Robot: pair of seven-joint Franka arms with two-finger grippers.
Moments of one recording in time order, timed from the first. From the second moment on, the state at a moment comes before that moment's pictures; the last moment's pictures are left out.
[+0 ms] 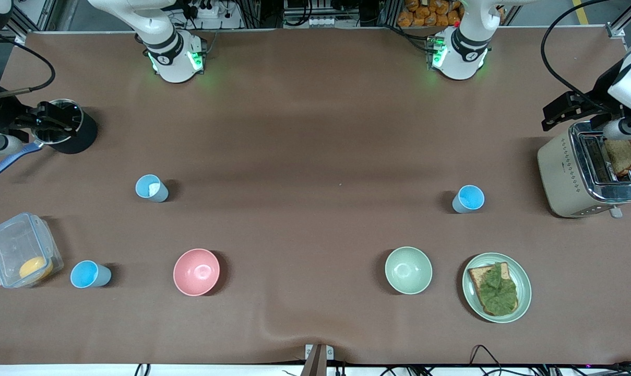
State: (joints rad) left arm -0.05 -0.02 -0.04 -1.55 0.01 1.50 -0.12; right arm 0.07 0.06 -0.06 -1.48 -0.02 1.41 -0.13
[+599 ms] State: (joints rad) left arm -0.05 0.00 -0.04 -1.56 0.01 1.50 -0.12; right arm 0.07 0.06 -0.06 -1.48 -0.02 1.41 -0.13
